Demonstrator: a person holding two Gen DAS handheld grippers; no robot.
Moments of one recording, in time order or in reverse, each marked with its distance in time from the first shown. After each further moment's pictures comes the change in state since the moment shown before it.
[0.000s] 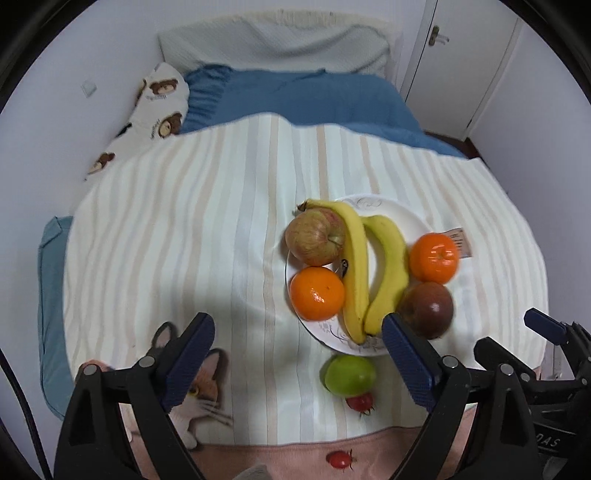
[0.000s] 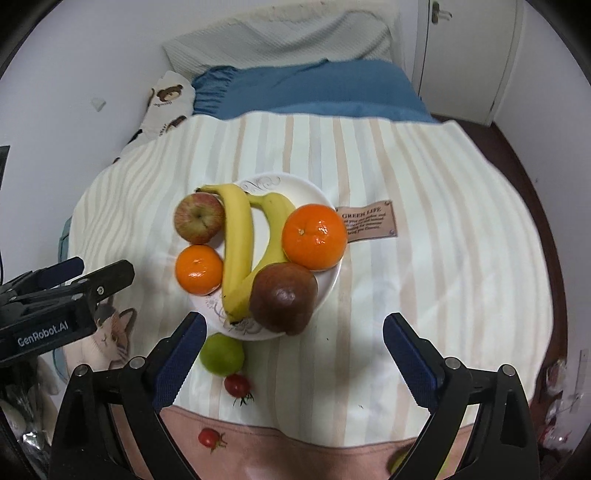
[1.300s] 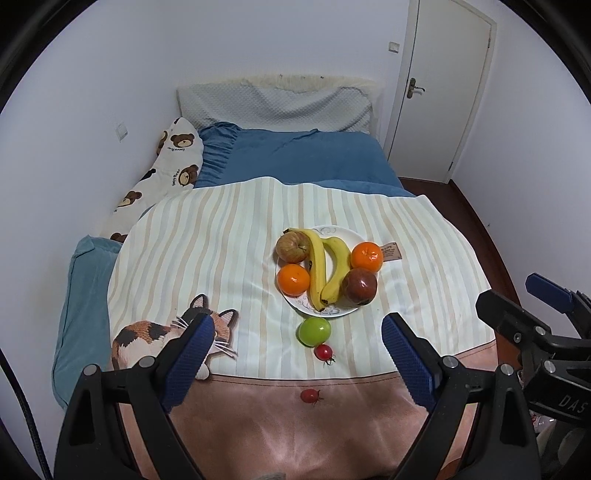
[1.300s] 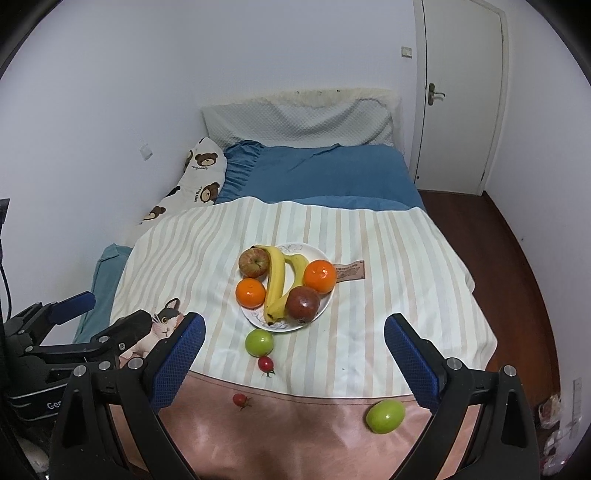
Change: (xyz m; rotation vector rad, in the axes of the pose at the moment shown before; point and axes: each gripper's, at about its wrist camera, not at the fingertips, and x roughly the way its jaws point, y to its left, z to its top) left arm -0.166 -0.035 -0.087 -0.002 -0.219 0.005; right arm -0.200 0.011 -0.068 -0.060 -0.282 0.024
